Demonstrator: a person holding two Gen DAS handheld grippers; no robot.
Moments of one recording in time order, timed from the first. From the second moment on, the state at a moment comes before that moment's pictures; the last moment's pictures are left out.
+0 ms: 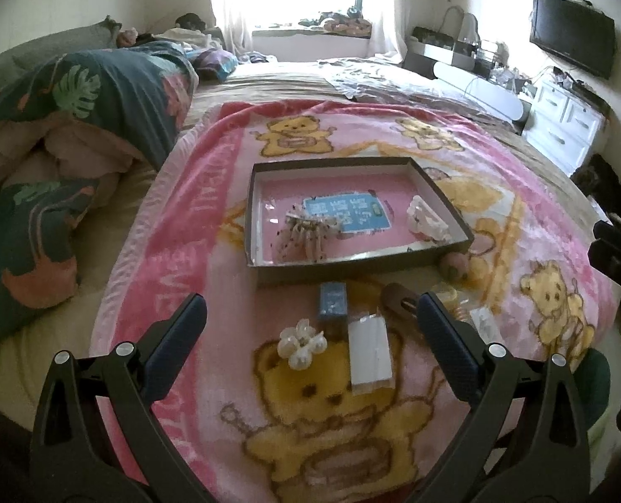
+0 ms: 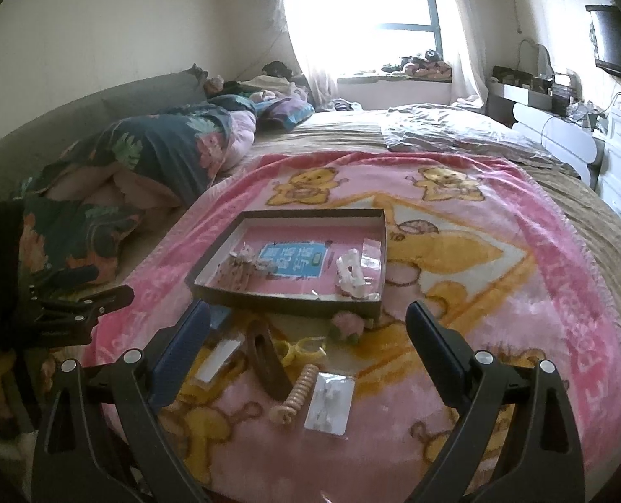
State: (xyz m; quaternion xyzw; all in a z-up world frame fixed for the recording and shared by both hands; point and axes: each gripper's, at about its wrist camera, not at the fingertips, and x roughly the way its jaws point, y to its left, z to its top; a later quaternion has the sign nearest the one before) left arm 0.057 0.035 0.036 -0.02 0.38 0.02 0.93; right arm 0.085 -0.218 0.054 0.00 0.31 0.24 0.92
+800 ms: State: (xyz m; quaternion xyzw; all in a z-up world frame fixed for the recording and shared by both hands) left arm 0.044 0.017 -0.039 -0.06 0.46 -0.05 0.88; right arm 0.088 -0.225 -0.020 -0.03 0.38 0.23 0.89
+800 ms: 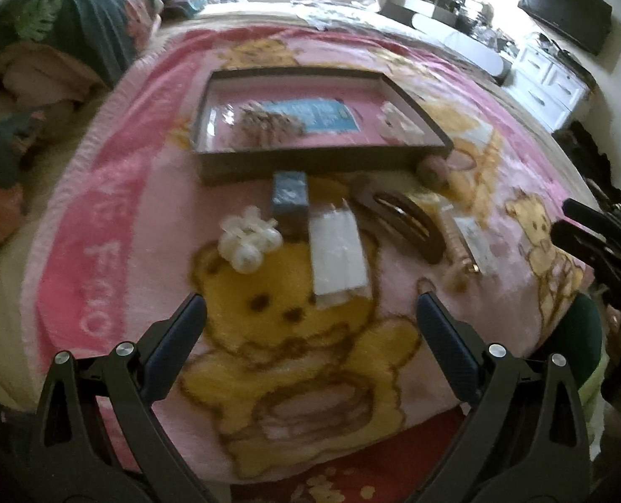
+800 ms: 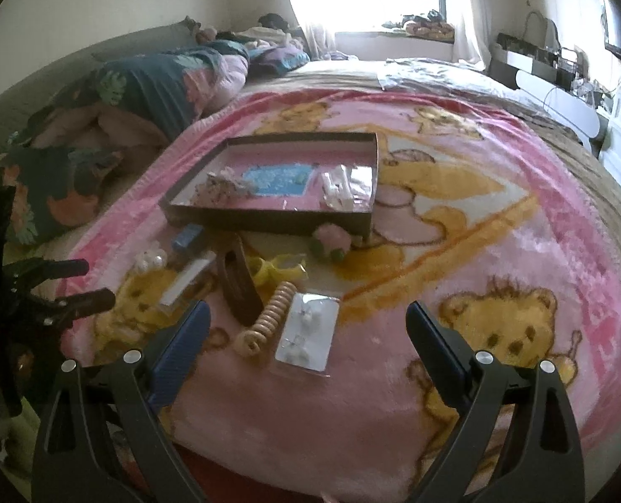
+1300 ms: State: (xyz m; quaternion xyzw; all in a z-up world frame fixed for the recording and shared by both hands) left arm 0.083 -0.005 -0.079 -0.07 0.49 -0.07 0.87; right arm 0.112 -0.222 -0.074 -0.02 0.45 0.24 0.86
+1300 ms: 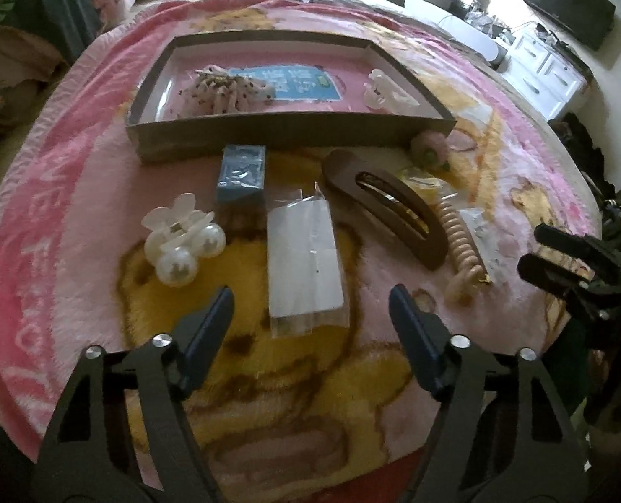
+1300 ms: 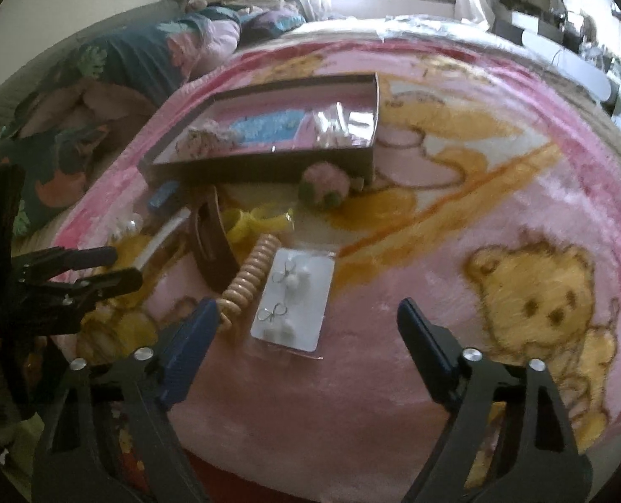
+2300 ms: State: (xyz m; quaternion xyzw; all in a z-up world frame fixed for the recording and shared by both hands) left arm 0.082 -0.019 -0.067 -0.06 0.47 -0.09 0.87; right arm 0.106 -0.237 -0.053 -0.05 0.40 0.18 0.90
